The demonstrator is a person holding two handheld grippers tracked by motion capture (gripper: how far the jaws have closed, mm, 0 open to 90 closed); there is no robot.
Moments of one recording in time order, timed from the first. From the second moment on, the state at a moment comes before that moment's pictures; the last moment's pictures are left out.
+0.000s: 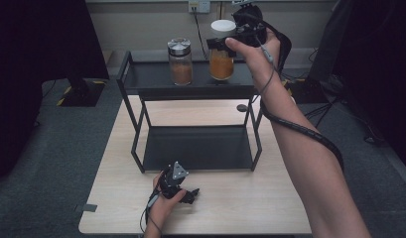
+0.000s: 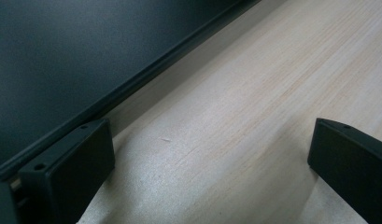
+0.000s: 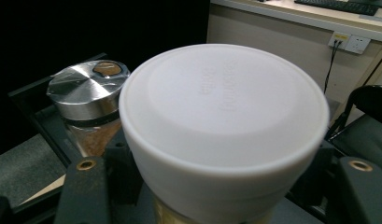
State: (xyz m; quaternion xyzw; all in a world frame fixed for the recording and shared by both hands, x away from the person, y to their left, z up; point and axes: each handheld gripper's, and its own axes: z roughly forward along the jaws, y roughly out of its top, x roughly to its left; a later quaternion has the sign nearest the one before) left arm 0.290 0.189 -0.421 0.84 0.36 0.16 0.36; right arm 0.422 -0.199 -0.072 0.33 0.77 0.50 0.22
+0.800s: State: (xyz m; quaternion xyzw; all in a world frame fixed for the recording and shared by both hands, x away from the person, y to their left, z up) left arm 0.290 0.189 -0.421 0.84 0.36 0.16 0.36; right arm 0.410 -0.170 -0.085 0.38 0.75 0.49 0.25
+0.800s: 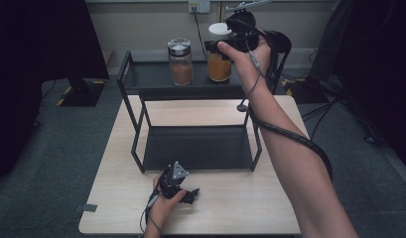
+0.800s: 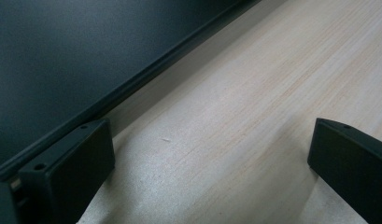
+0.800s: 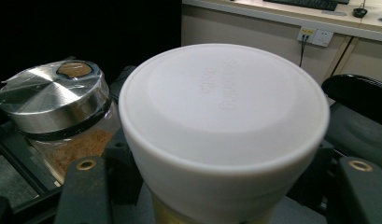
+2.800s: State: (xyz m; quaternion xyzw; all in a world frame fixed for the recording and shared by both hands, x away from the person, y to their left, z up) left arm 0.290 0.189 -0.420 0.84 0.36 0.16 0.36; right arm 0.396 -0.202 -0.115 0.32 0.76 0.51 0.24
